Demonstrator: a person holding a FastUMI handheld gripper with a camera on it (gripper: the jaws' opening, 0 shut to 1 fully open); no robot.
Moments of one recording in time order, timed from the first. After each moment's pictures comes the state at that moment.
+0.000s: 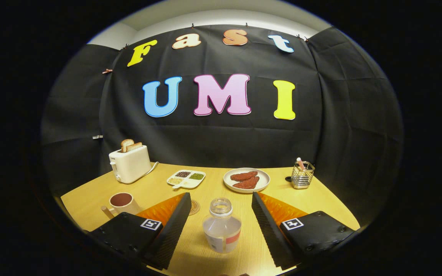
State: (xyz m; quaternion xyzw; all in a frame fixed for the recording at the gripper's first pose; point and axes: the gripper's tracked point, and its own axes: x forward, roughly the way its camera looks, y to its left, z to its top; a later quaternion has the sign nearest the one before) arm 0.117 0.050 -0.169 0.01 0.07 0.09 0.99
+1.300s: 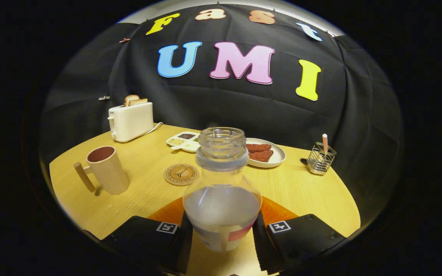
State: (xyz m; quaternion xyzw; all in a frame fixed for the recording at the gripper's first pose) arm 0.142 0.073 -0.255 -0.09 0.16 0.15 0.97
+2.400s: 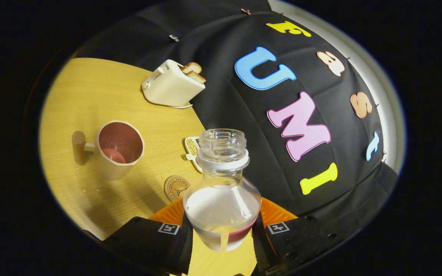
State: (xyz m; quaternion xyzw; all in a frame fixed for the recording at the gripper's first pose) arm 0.159 0.196 -0.177 -0.51 0.08 0.14 0.85
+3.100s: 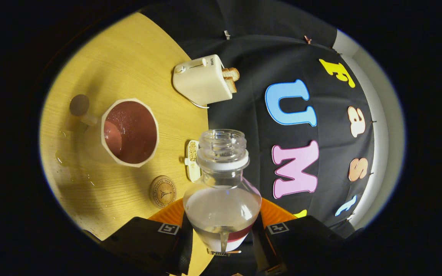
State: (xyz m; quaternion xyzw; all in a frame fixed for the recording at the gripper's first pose) arm 0.171 0.238 -0.184 -0.67 0.00 0.16 0.73
